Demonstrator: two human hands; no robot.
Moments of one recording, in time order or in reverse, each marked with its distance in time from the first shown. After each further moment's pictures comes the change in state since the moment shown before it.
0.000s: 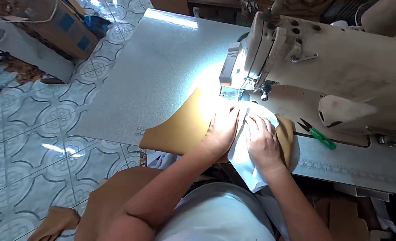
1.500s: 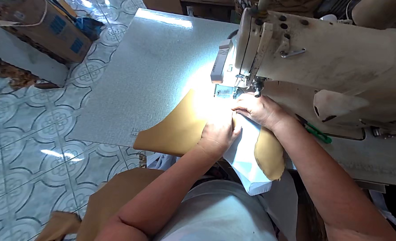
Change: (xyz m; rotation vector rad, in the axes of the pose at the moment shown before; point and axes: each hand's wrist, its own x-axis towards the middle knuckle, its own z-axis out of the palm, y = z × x) left_hand -0.004 0.017 -0.013 0.153 -0.149 -0.097; right_hand 0.104 0.054 -0.007 0.276 -0.297 -0.600
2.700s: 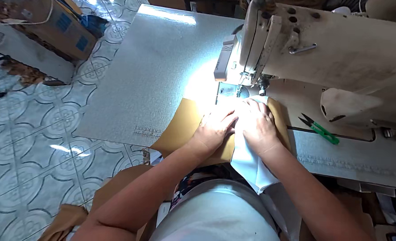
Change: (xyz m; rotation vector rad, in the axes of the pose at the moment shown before) left_hand -0.008 -0.048 0.014 -0.043 0.140 0.381; right_hand -0.009 -0.089 0.020 -0.201 0.029 0.656
